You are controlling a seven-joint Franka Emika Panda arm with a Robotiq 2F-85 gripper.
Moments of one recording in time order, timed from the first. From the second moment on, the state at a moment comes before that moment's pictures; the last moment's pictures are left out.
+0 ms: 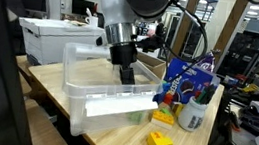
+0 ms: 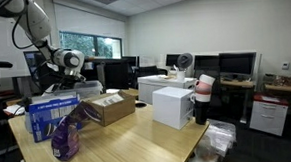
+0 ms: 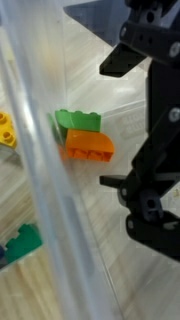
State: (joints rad) arm 0.24 0.53 0.27 -1.78 0.09 1.95 -0.28
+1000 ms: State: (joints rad) arm 0.25 0.53 0.27 -1.88 0.08 2.05 -0.28
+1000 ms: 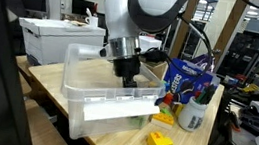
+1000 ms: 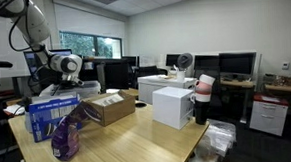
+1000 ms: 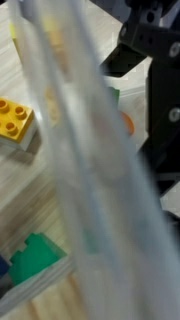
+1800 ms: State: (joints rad) arm 0.25 0.48 0.28 -1.95 0.08 2.09 -0.28
